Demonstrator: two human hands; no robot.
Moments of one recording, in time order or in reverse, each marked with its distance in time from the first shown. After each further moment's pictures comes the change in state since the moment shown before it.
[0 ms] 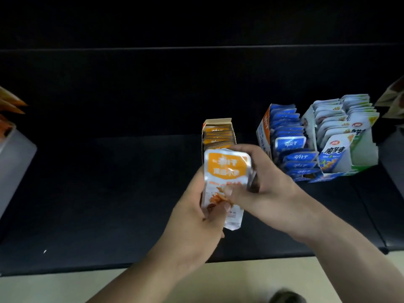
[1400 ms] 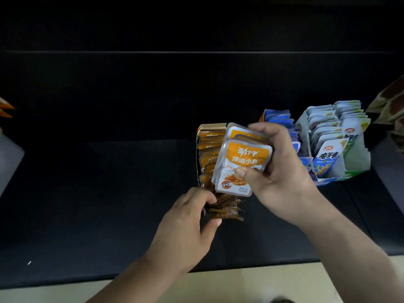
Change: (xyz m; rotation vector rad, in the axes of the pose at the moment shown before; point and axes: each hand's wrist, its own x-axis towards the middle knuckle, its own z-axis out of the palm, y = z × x) left_hand 0.017 -0.057 -0.007 0.622 0.026 0.250; right_hand 0.021 0.021 -0.023 0.075 0.174 -0.273
